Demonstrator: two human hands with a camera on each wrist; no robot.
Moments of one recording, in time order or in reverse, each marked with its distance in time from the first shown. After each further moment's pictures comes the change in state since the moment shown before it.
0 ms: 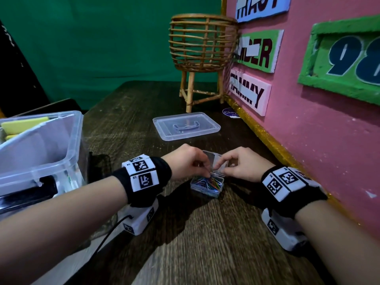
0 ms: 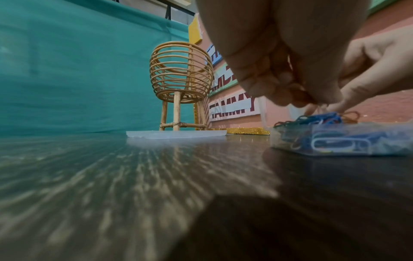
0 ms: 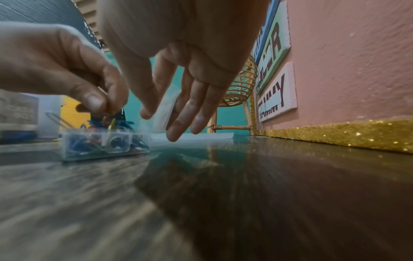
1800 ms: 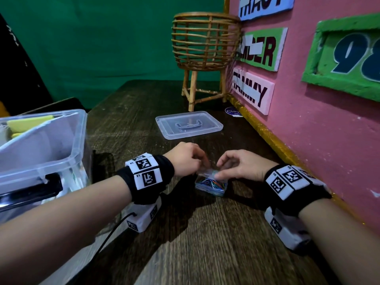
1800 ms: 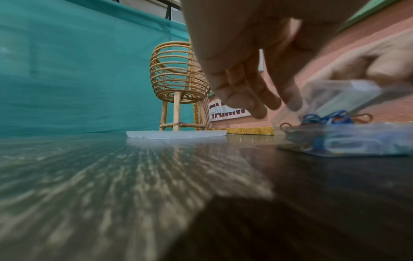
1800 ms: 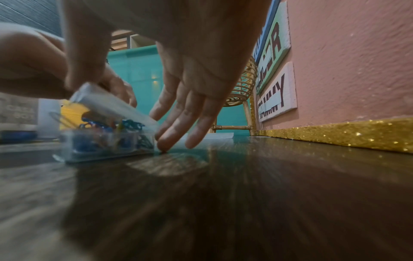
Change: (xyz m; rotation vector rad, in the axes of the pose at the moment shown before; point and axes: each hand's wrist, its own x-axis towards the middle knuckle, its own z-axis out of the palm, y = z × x) left_hand 0.000 -0.004 -0.001 -0.086 0.022 -0.228; right_hand 0.002 0.001 0.005 0.202 -0.112 0.089
